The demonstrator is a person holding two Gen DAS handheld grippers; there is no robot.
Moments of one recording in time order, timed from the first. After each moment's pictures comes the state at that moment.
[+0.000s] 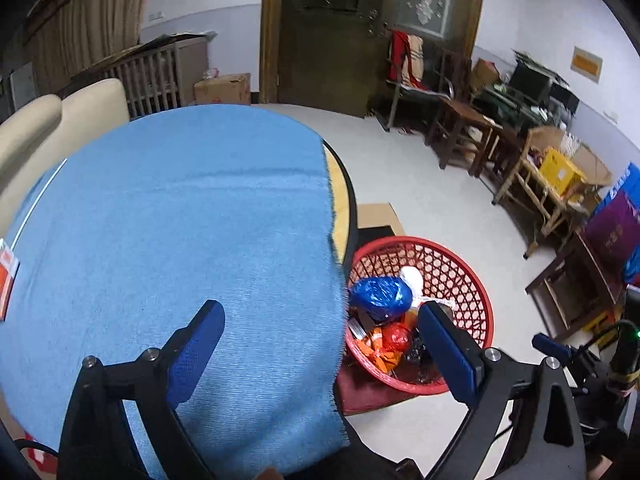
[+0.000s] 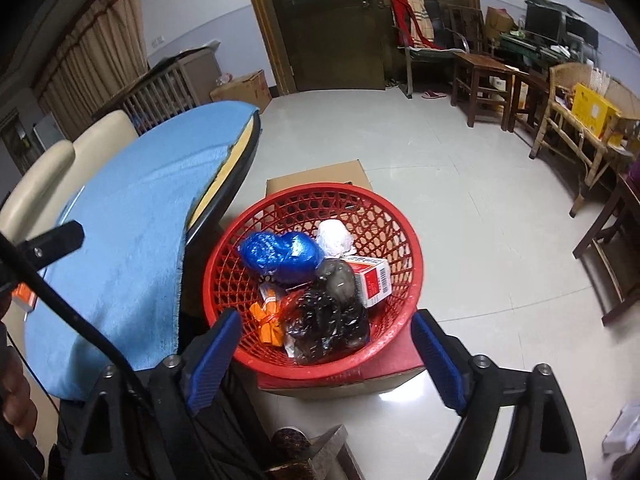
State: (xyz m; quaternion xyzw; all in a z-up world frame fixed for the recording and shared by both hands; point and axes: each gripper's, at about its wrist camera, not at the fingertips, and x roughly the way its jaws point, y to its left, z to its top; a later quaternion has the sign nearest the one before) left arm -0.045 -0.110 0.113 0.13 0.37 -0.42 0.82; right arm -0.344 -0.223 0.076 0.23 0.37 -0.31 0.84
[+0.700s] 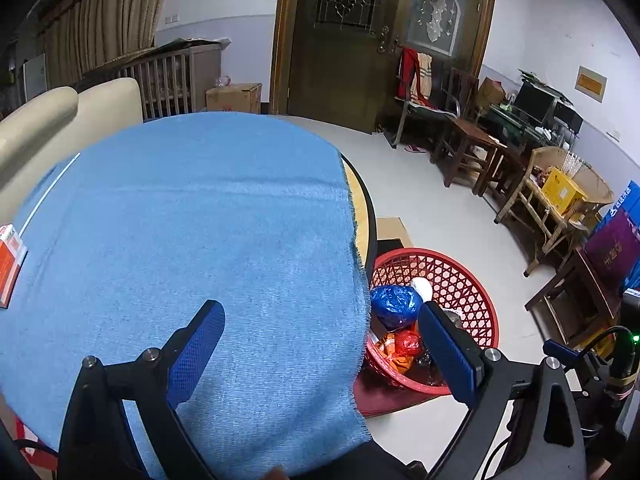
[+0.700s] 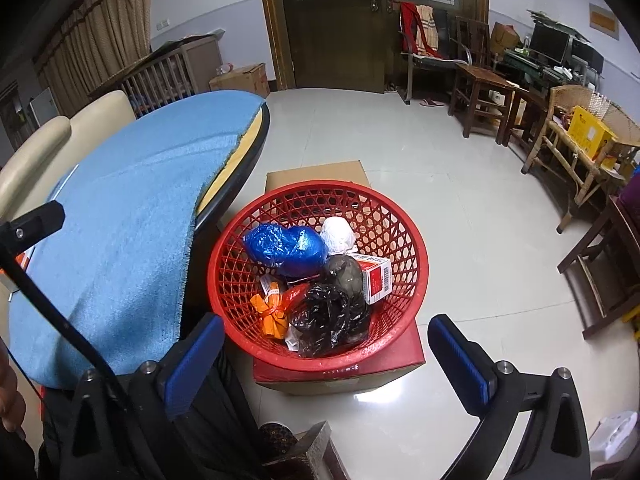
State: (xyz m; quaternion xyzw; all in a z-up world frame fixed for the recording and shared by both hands) left arm -0.037 -0.086 0.113 0.10 0.36 -0.42 0.83; right arm -0.330 -0.201 0.085 0.19 0.39 -0.33 0.84
